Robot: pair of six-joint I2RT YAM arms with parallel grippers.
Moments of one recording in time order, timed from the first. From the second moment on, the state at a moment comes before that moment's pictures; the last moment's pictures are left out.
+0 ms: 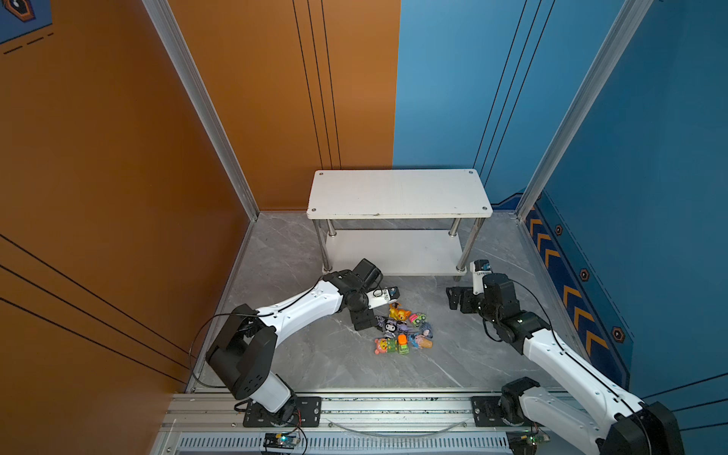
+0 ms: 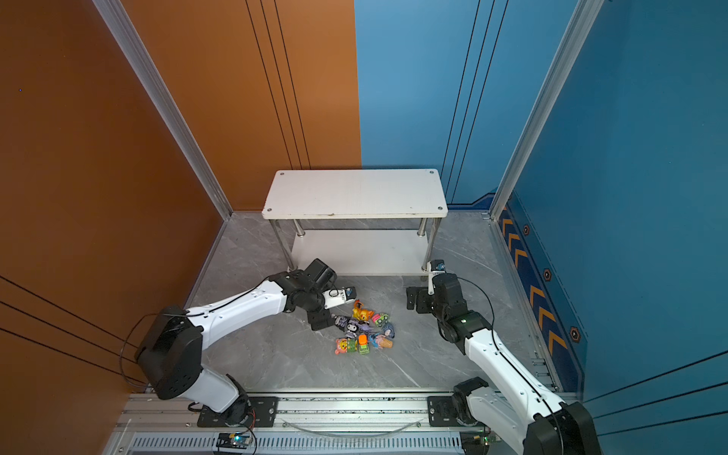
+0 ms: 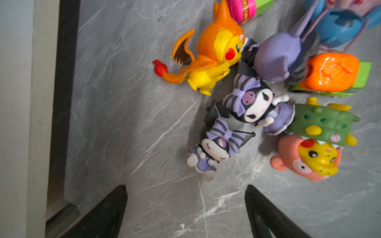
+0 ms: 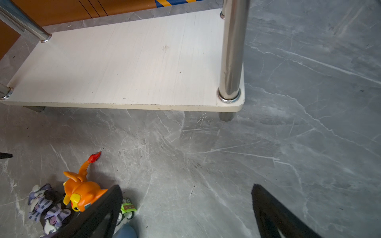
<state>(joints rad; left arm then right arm) -0.70 1.58 1.07 -0.69 0.03 0.66 0.33 0.97 0.56 -0.24 0.03 0.29</state>
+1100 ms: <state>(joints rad) -0.76 1.82 1.17 -0.68 0.05 0.78 0.31 1.00 0.56 -0.24 0.04 0.29</state>
